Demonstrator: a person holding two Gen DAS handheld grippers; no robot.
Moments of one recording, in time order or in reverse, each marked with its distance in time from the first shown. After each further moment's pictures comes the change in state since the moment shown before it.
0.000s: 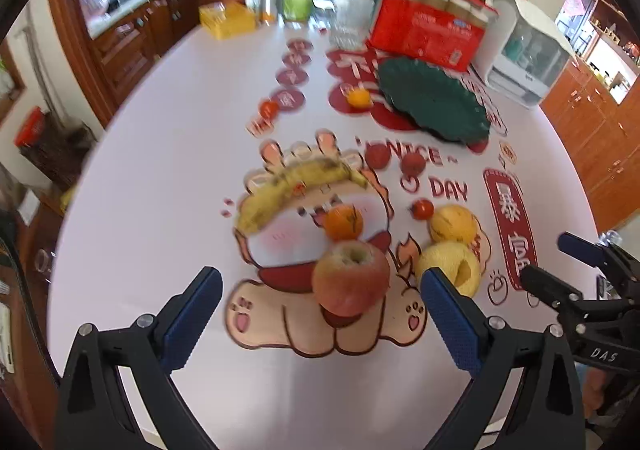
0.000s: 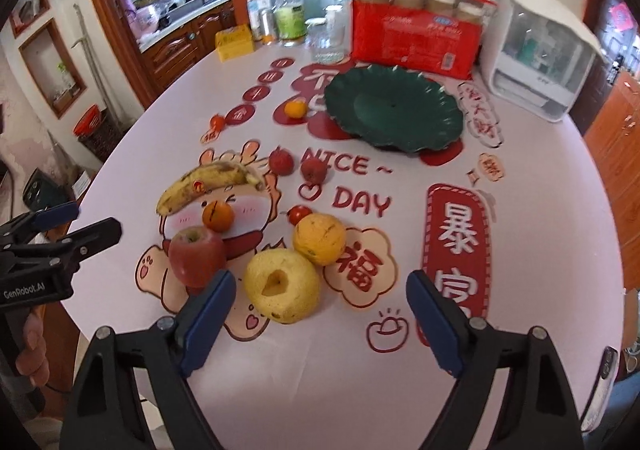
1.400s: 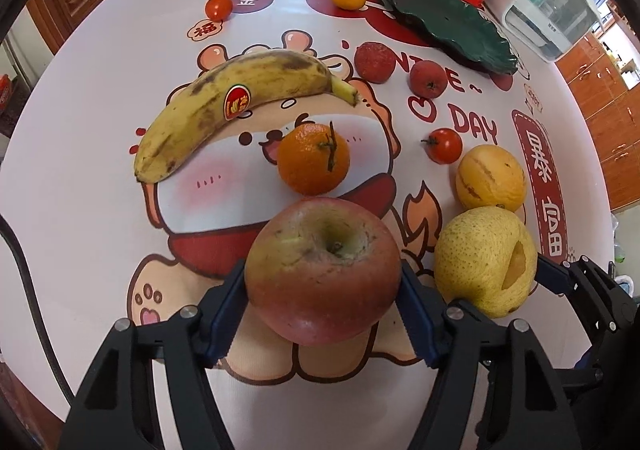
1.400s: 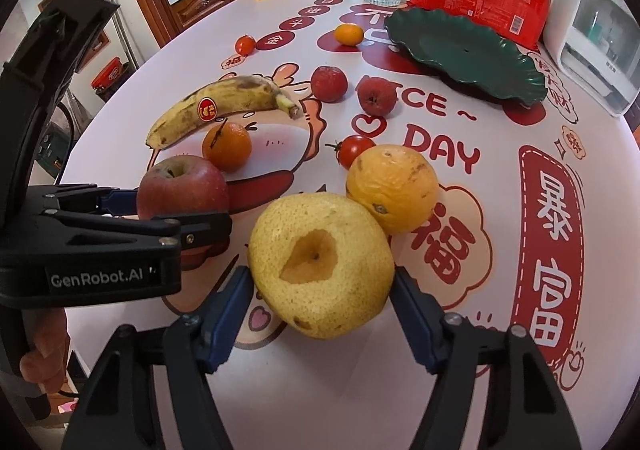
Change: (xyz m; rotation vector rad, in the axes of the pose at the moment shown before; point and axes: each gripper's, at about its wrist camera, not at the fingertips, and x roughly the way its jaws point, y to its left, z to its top) left arm 0.109 -0.021 -0.017 -0.025 0.200 -0.034; right arm 0.094 0.026 -0.031 -0.079 0.072 0.091
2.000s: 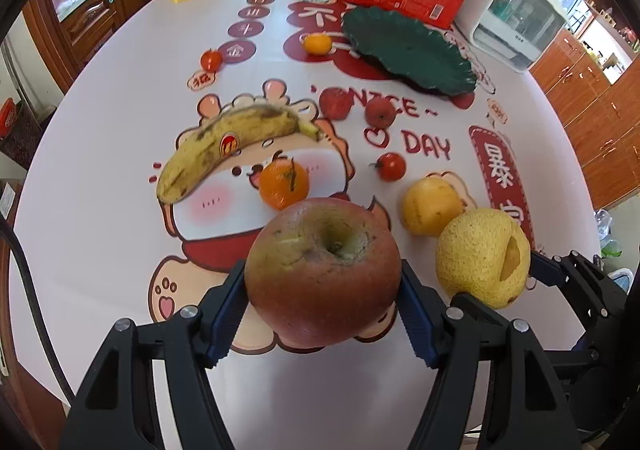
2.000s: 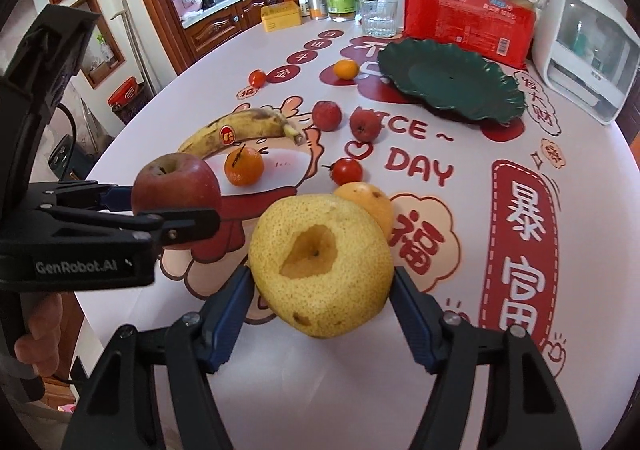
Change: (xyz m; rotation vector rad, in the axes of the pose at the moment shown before) left arm -0.066 -0.019 -0.010 0.051 -0.111 -0.016; right arm -0.050 -0.012 -0.013 -0.003 -0.096 0.019
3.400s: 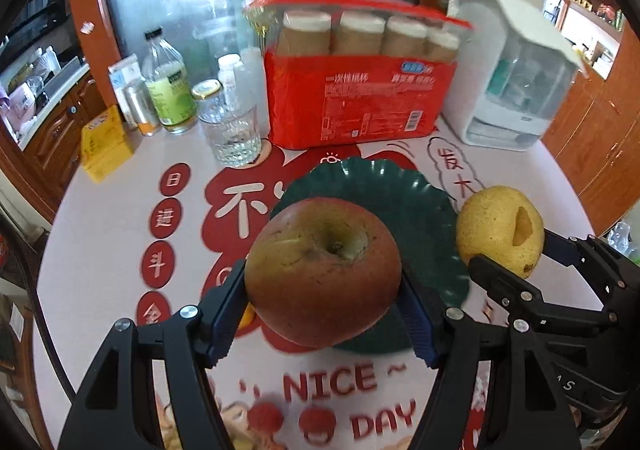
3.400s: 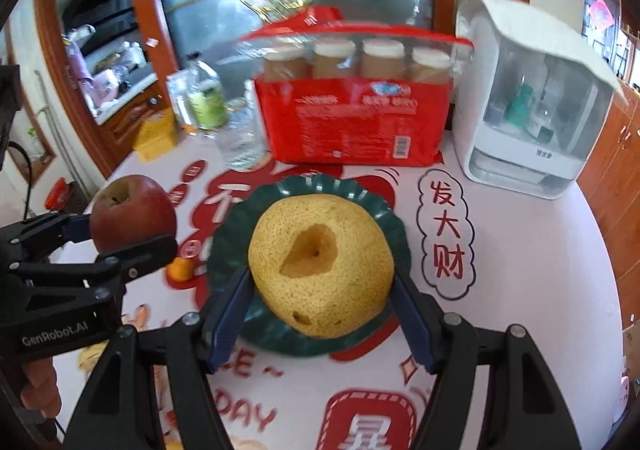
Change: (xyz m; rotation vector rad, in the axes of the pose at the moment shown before) left arm 0.074 -0.111 0.267 0.170 -0.184 0.055; right arm 0.036 -0.189 0.209 0.170 -0.151 -0.186
